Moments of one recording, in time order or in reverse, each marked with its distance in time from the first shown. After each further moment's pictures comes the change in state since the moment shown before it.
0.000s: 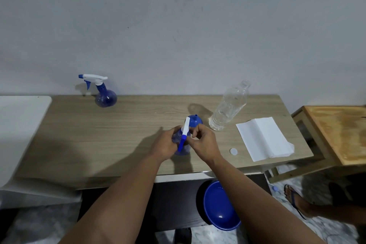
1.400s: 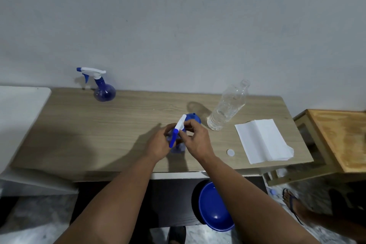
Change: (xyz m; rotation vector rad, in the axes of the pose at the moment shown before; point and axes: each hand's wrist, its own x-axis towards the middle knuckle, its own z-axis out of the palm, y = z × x) left_hand -0.002 -0.003 0.011 0.026 0.129 -0.074; right_hand 0.003 -0.009 0.003 -0.144 -0.038 -0.105
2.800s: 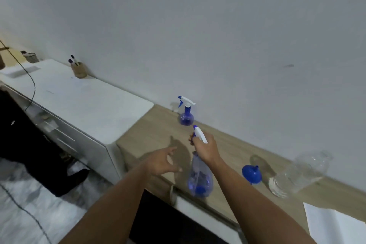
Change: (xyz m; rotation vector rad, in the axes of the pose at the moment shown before) left_hand -0.129 -0.059 -0.158 0.142 0.276 -0.253; right_hand 0.009 -0.154 0.114 0.177 -0.441 0.027
